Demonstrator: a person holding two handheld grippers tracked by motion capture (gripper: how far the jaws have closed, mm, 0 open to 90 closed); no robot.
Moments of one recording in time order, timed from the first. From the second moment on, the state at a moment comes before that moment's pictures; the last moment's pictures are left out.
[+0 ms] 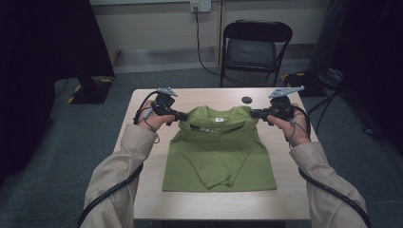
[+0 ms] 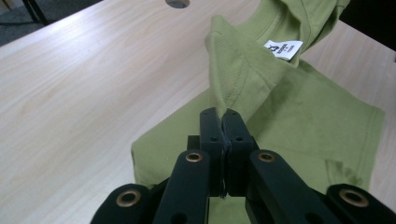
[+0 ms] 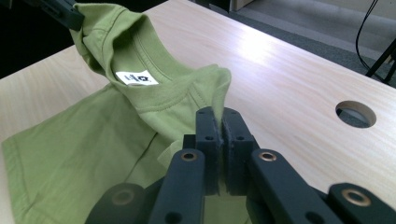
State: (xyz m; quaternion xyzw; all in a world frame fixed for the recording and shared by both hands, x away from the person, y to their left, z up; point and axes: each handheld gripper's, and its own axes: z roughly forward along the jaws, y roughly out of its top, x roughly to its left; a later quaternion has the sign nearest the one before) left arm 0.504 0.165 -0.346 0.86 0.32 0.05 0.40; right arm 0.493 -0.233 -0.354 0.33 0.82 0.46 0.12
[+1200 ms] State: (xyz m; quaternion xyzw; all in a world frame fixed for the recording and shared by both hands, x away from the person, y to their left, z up) left arm 0.418 0.181 -0.464 0.85 0.32 -0.03 0.42; right arm 0.391 -0.247 -0.462 0.30 0.83 0.46 0.10
